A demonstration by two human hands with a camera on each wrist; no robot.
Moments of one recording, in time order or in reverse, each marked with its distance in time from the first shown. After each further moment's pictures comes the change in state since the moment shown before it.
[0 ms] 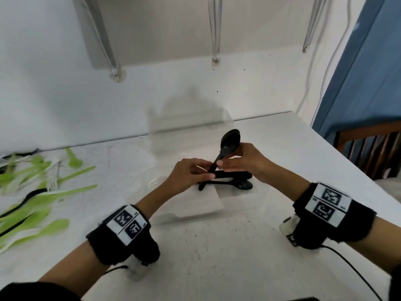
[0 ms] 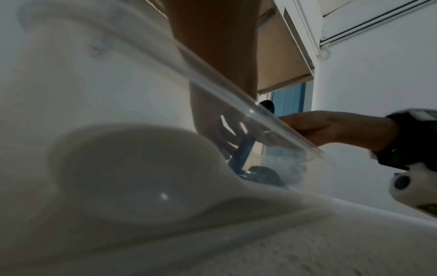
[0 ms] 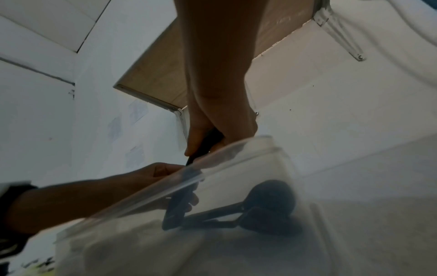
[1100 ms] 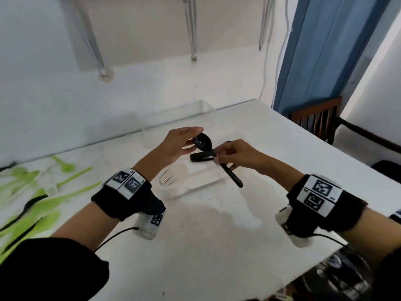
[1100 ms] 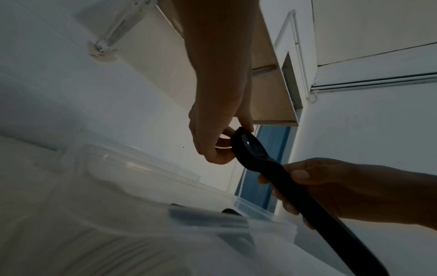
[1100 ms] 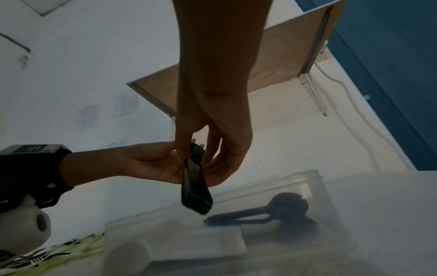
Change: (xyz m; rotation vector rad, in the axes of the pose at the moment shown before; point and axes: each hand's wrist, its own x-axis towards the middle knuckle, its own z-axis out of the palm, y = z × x) left_hand -0.026 0.042 -0.049 -0.500 -0.118 -0.176; right_hand -0.090 -0.021 0.071 -0.427 0.123 0.034
